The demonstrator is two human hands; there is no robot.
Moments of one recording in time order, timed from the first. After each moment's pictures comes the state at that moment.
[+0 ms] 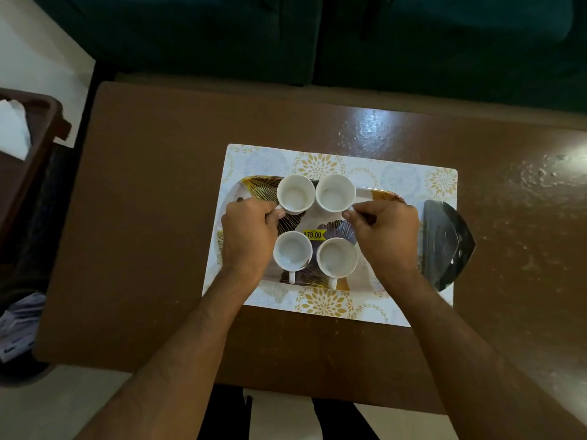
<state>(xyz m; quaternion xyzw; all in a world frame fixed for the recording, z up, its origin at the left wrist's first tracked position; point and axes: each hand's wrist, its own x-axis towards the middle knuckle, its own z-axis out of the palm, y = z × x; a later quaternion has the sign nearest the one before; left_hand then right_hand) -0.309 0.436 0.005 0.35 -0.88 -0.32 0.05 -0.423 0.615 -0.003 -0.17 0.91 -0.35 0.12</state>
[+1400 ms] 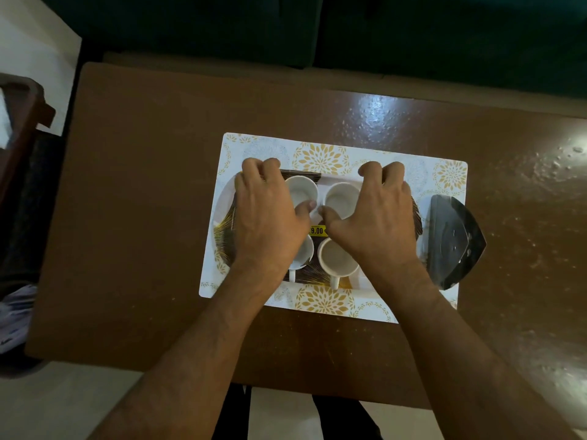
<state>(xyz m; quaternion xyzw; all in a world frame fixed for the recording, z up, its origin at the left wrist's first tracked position) -0.343 0.453 0.026 0.37 -0.90 -0.24 -0.01 -0.420 0.581 0.022 -0.20 0.96 -0.15 0.11</state>
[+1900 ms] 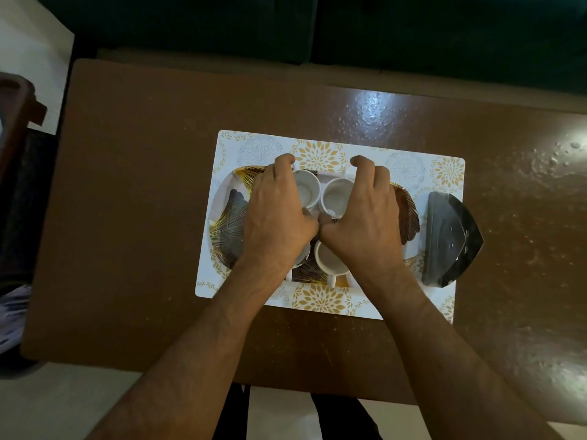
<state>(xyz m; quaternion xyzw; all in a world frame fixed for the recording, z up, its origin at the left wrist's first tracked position) -0.353 0.460 0.028 0.34 -0.89 -0.32 -0.04 -0.411 0.577 0.014 -0.20 0.94 -0.23 0.12</state>
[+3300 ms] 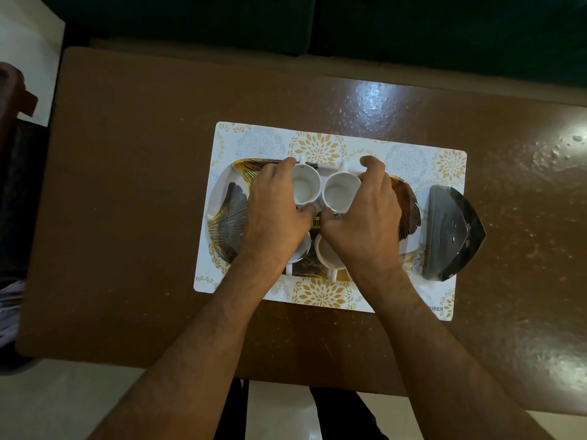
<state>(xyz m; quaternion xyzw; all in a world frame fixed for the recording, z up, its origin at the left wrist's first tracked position) -0.346 0.456 0.008 0.33 -0.89 -0.33 -0.02 -0.403 0.577 -0.001 -0.16 0.94 -0.28 0.10</state>
